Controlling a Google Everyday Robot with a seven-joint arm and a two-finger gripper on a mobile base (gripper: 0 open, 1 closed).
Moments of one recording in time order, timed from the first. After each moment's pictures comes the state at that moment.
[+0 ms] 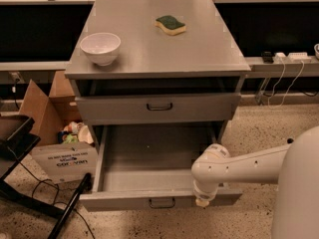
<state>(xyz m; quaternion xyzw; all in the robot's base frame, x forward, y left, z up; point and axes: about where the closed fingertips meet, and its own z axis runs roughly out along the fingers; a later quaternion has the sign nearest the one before) 0.447 -0.168 0.387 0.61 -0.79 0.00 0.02</state>
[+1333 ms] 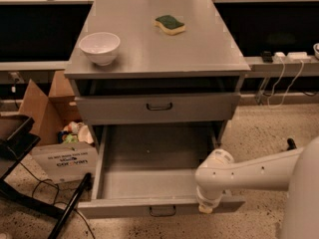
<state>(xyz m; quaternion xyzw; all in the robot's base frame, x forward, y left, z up) 0.424 -0.176 0.390 0.60 -0.80 -0.01 0.03</state>
